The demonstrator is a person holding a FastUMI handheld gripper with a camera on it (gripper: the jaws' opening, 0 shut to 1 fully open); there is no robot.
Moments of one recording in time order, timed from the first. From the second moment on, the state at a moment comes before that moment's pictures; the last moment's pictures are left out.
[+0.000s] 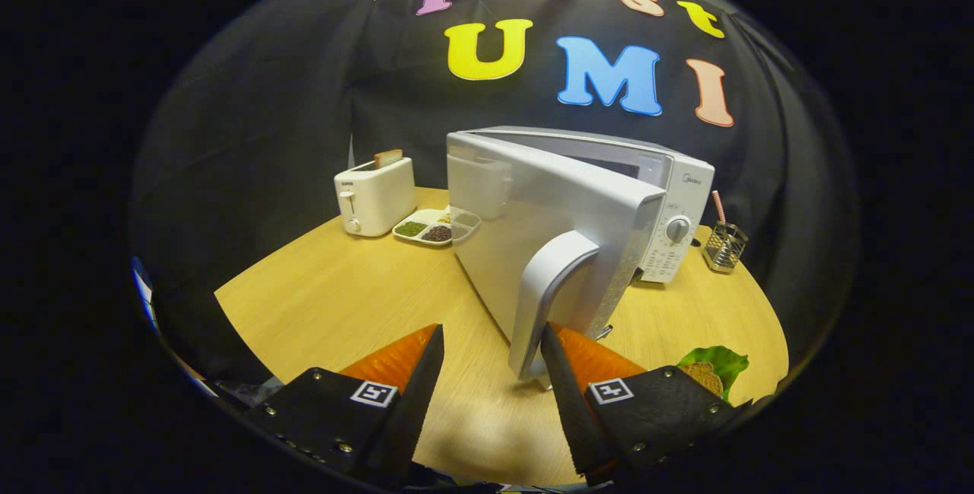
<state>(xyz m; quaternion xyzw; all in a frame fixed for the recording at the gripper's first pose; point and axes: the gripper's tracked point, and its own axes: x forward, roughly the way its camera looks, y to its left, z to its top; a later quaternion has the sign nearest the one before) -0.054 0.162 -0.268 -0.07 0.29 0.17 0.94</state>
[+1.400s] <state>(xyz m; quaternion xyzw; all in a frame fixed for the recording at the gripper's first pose) -0.137 0.250 -0.173 0.06 0.28 0.50 0.81</state>
